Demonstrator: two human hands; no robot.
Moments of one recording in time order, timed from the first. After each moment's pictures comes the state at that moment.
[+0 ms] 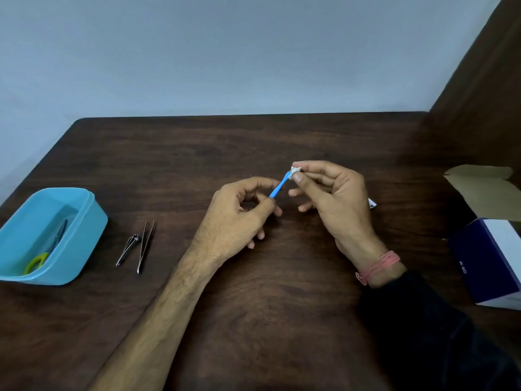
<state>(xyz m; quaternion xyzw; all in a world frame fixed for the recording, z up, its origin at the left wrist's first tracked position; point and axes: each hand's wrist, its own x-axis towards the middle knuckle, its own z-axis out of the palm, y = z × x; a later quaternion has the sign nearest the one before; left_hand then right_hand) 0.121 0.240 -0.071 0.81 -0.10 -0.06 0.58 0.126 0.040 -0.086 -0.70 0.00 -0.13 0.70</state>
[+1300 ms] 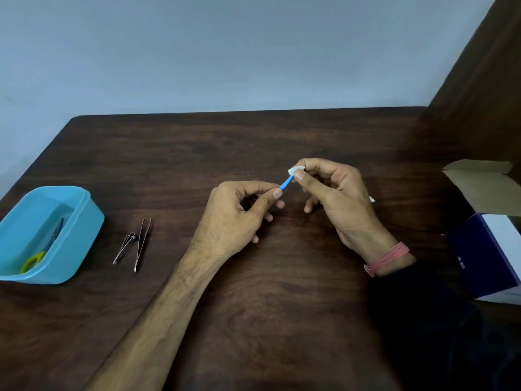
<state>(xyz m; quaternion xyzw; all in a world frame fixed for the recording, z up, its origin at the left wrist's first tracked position) 0.121 0.237 -0.077 0.81 -0.10 -0.03 0.57 0.129 0.026 -0.086 -0.71 -0.04 -0.09 0.70</state>
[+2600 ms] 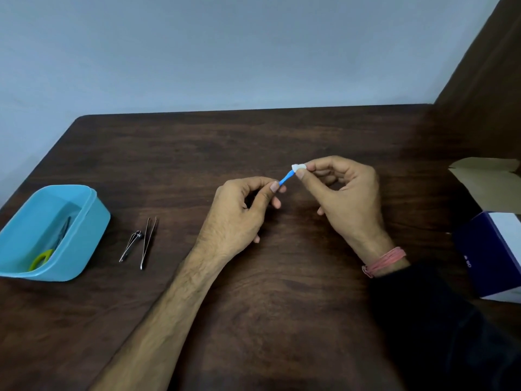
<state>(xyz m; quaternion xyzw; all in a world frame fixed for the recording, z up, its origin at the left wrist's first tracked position) 0.123 0.237 -0.077 0.83 -0.10 -0.01 0.55 0.121 0.032 -0.084 -0.77 0.00 -0.23 0.60</state>
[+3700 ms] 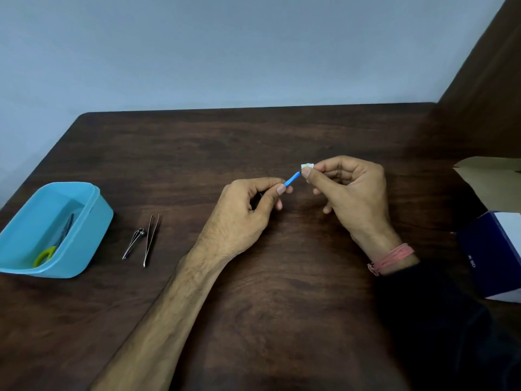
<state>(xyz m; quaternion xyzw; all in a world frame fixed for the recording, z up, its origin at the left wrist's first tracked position) 0.125 0.240 -0.080 0.84 -0.15 -0.01 0.52 0.124 0.029 -0.082 -0.75 0.05 -0.18 0.63</state>
